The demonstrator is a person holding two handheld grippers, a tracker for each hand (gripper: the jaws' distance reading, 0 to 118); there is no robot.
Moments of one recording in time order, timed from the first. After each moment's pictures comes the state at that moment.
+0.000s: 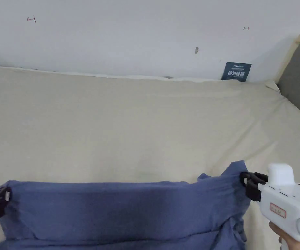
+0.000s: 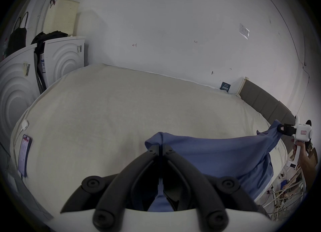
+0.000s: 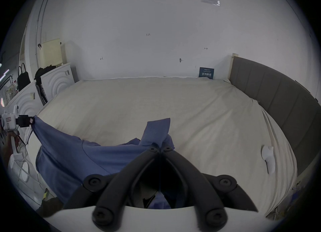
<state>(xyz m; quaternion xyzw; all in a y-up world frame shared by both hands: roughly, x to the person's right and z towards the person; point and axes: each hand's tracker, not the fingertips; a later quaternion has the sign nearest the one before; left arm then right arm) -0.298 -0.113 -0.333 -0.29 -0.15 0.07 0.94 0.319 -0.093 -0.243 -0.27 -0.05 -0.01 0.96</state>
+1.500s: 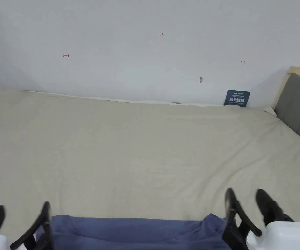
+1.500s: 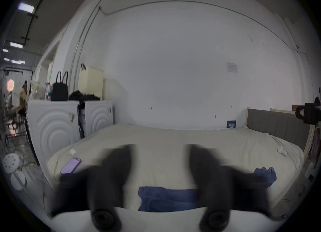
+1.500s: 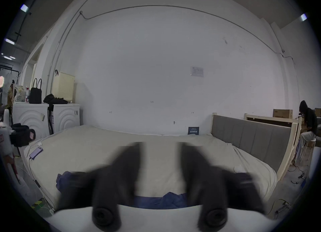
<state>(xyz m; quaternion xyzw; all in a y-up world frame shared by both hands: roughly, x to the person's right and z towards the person) -0.246 -0.051 -0.071 -0.01 -0.05 0.01 1.00 0.125 -0.010 -0.006 0.01 -0.11 0.04 0.99</state>
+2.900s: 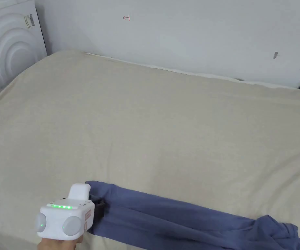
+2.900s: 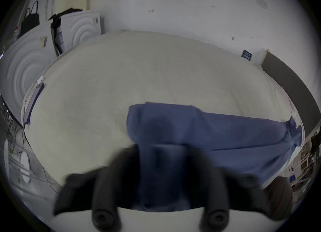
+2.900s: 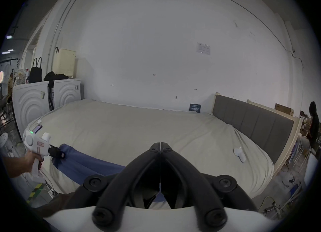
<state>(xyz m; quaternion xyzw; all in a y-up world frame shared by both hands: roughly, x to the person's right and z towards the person) -0.281 -0.232 -0.259 -0.40 -0.07 0.02 0.91 0.143 -0.053 -0.017 -0.11 -0.10 0.05 0.99</state>
